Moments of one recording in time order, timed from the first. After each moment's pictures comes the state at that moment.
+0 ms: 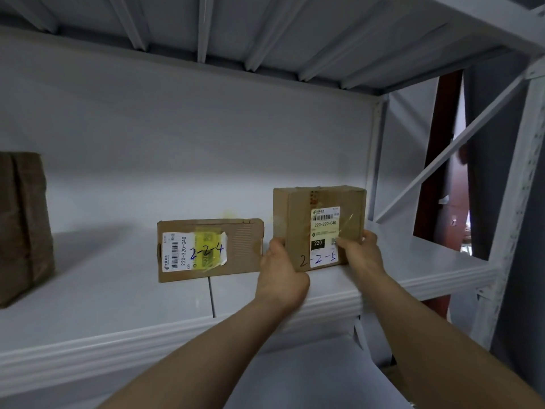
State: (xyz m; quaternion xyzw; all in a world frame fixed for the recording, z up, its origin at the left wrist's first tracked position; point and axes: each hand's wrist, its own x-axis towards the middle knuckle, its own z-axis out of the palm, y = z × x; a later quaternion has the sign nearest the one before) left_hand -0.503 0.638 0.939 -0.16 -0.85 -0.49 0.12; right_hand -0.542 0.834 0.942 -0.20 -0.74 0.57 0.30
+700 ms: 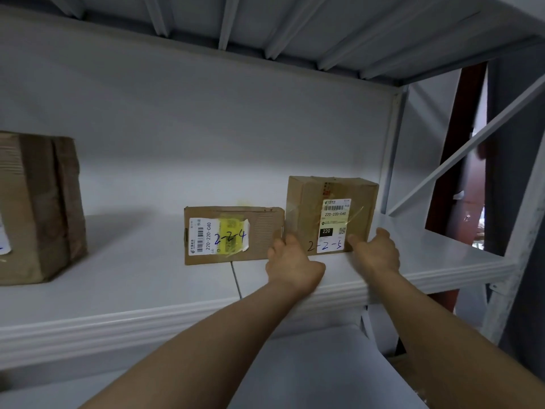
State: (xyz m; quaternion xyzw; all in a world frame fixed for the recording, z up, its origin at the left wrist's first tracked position) left_hand -0.498 0.620 0.944 -0.12 -0.90 -0.40 0.10; right_hand -0.529 0.810 0.940 -0.27 -0.81 0.41 0.31
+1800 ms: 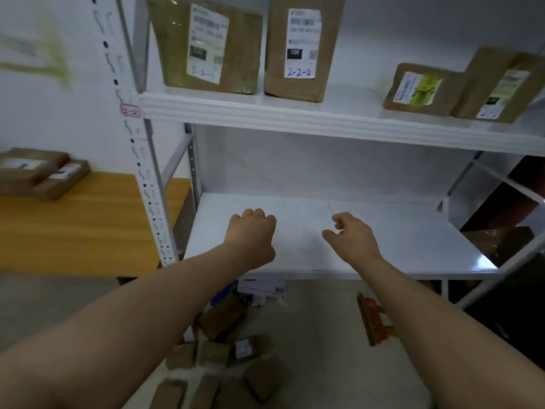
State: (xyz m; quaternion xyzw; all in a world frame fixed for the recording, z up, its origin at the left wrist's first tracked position) left_hand -0.200 0.098 0.764 -0.13 -0.99 -0.04 0.05; right_hand -0.217 0.324 0.749 -0.06 -0.95 0.30 0.06
